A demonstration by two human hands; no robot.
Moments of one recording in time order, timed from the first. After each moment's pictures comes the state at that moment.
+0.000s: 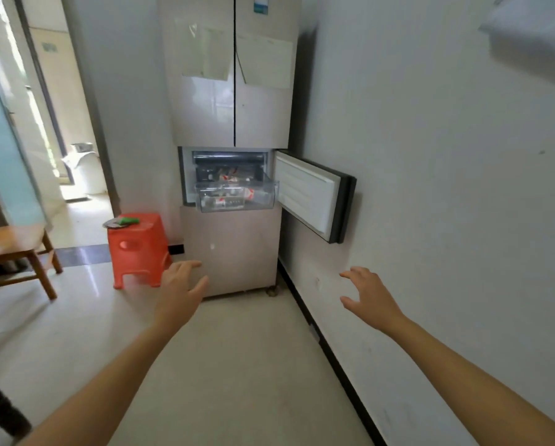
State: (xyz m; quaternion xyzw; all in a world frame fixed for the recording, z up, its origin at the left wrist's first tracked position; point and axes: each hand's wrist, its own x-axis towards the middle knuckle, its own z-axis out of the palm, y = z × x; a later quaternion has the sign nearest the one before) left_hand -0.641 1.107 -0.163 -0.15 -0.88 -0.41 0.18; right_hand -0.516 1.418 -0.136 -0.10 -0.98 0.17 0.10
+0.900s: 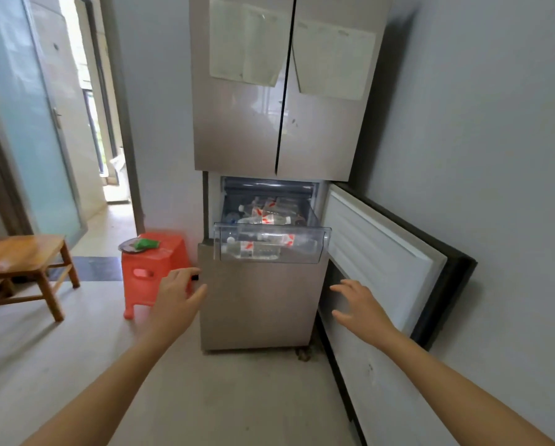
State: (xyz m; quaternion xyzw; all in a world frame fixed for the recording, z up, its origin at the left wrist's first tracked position) left_hand -1.027 1.175 -0.153 -0.06 -0.88 -0.42 0.20; right_hand -0.974 1.494 -0.132 0.01 -0.98 0.18 0.06
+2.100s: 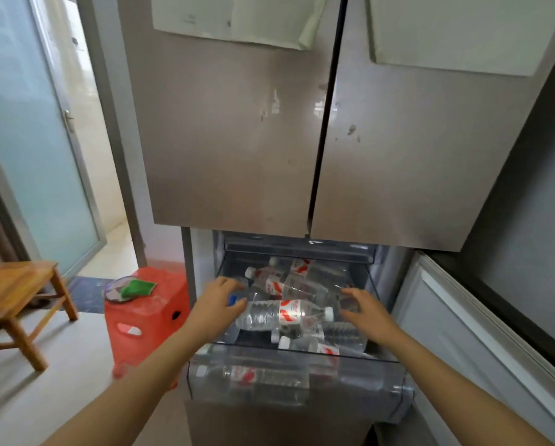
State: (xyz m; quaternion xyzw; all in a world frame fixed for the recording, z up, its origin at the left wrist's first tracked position) left_hand -1.525 1.286 -0.169 -0.09 -0.94 -0.33 0.08; right_hand -1.526 1.570 -0.166 0.02 -0.94 0.35 -0.01
